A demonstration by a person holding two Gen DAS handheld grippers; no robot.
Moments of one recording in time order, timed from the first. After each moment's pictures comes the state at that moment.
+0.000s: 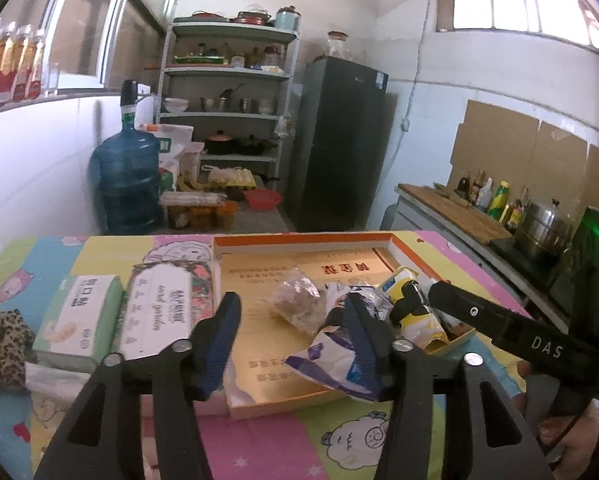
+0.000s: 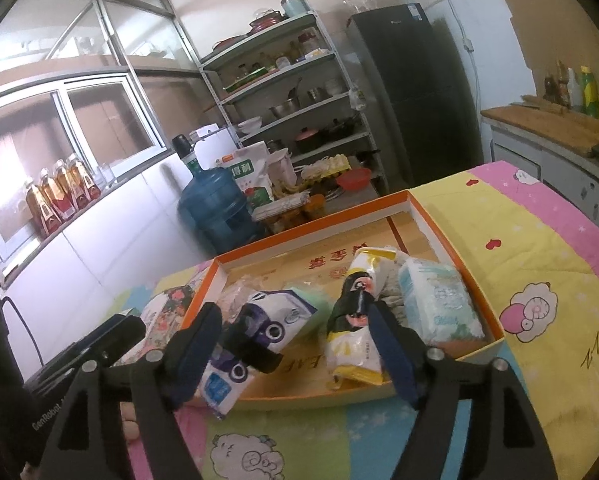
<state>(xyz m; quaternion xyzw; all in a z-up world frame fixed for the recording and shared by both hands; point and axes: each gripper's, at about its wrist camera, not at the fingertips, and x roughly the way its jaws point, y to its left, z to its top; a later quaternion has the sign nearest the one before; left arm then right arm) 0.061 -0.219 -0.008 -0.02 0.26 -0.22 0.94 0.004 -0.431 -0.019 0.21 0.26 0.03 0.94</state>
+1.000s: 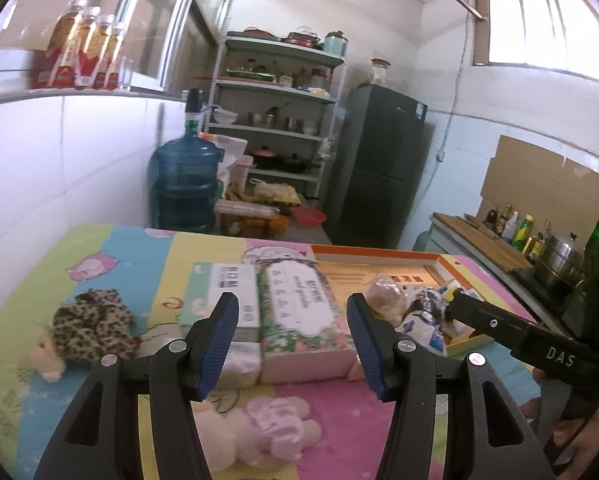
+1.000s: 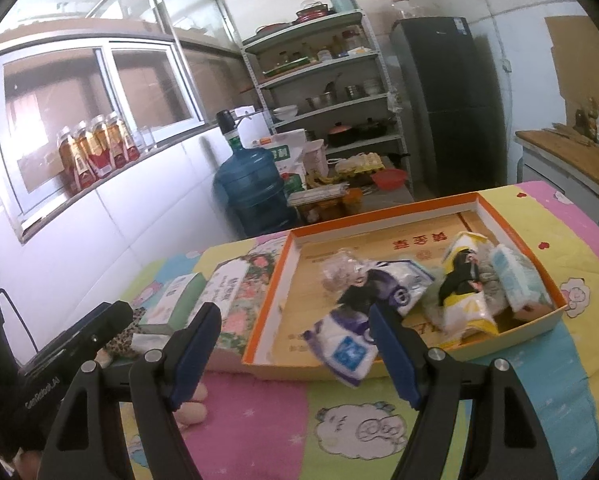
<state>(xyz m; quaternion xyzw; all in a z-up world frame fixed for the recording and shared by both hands) 0.030 -0.091 0.003 -0.06 0.24 -0.16 0.96 -0.011 -0.320 0.005 0.15 0.27 0.06 0.95</state>
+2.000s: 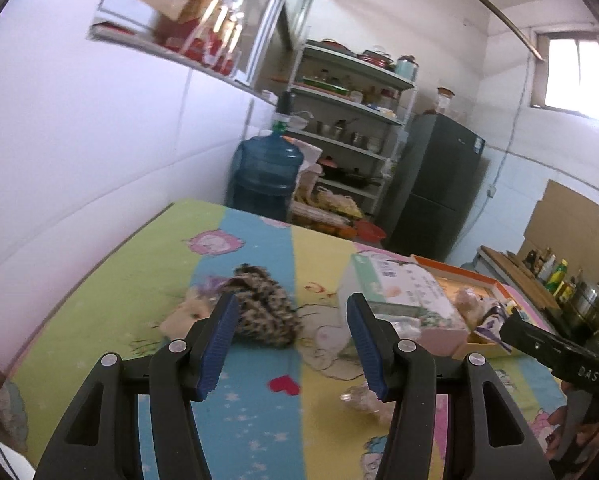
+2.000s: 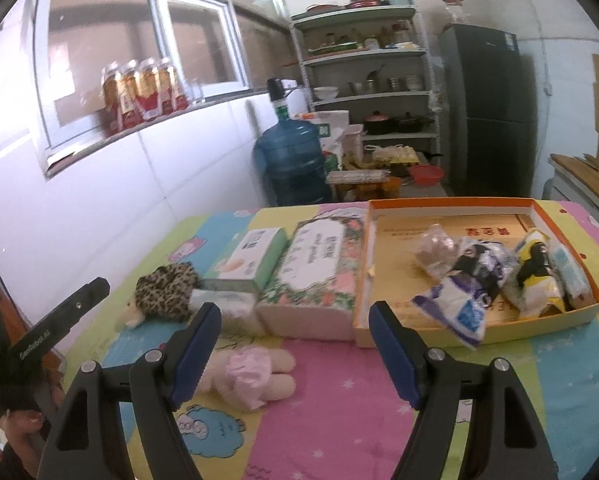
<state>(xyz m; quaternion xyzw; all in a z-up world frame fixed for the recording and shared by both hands) 0.002 0.065 -0.021 -0.12 0.24 -0.07 0.96 -0.020 -0.213 0.005 0.08 0.30 0.11 0.95</state>
